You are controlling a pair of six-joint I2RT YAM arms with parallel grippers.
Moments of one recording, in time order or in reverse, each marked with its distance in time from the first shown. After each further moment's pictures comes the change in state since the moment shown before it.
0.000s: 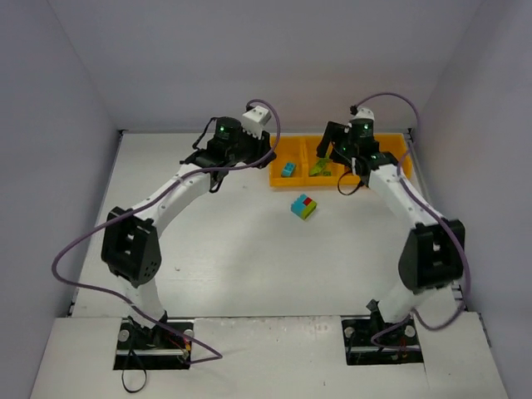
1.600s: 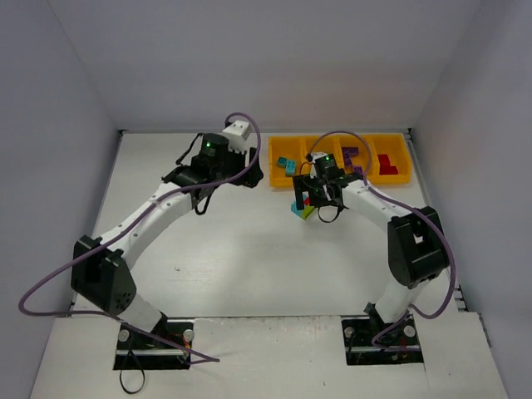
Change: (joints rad) left arm -0.032 -0.139 -0.073 -0.161 -0.202 -0.151; right arm 0.180 -0.064 -0.288 -0.147 -0.045 -0.196
